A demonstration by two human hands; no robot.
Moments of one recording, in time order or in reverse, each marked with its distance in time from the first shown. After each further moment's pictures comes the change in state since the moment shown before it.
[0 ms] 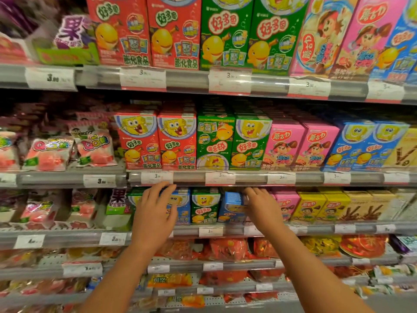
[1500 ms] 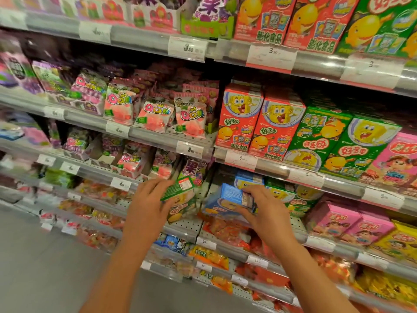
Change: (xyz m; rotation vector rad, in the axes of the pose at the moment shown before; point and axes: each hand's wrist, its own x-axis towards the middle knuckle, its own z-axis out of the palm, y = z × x) left_hand -0.104 -0.107 -0.110 0.045 0.143 -0.290; right_hand -0.030 -0.178 0.003 0.351 0.119 -0.407
